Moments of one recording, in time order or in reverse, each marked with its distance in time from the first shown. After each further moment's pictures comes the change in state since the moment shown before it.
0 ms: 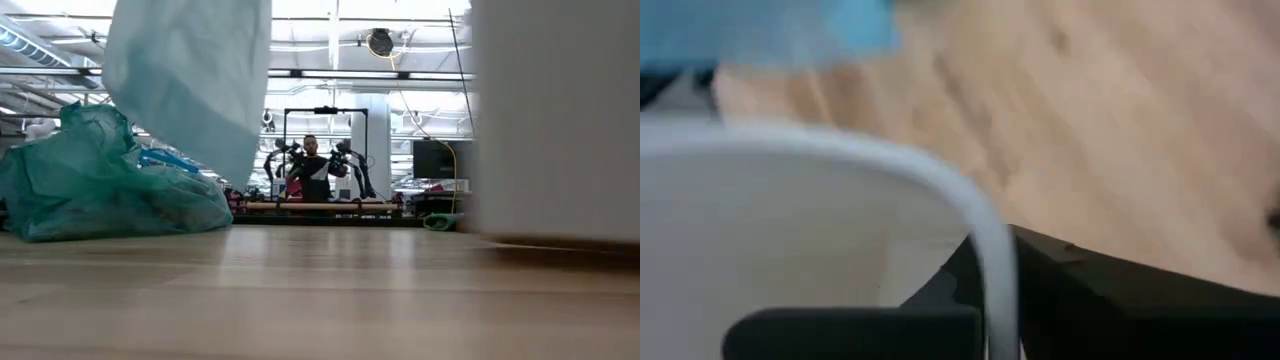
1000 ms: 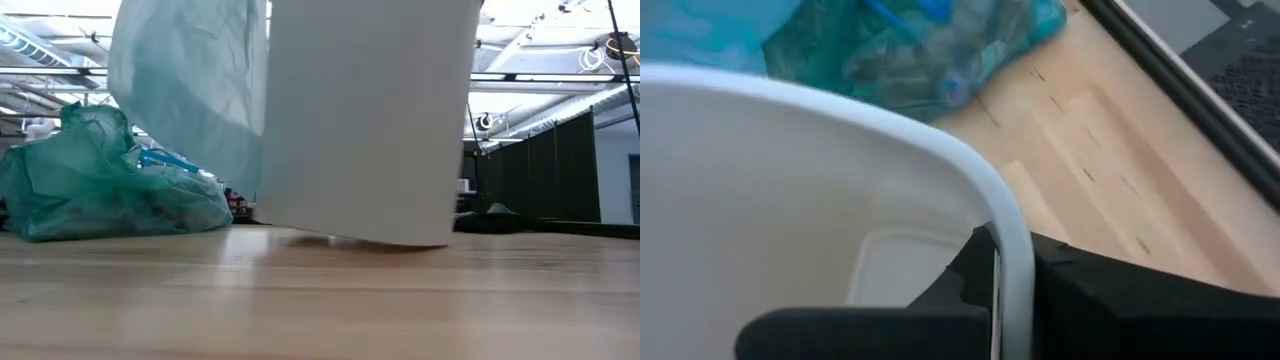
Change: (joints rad) left arm 0.000 0.039 0.000 -0.013 0.108 0.009; right arm -0.157 0.636 0.535 0.135 0.085 -0.229
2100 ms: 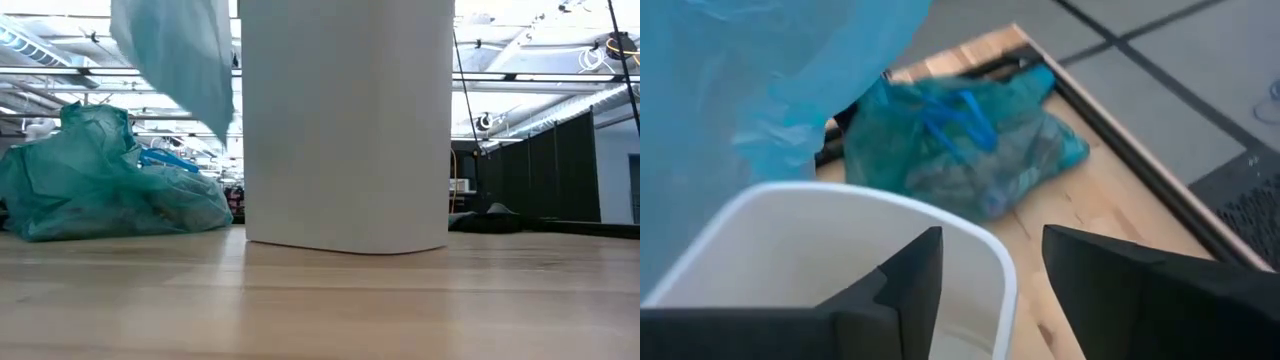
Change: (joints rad) left arm 0.000 -0.003 -0.001 0.224 0.139 0.076; right arm 0.026 -0.089 -0.001 0.207 0.005 -0.048
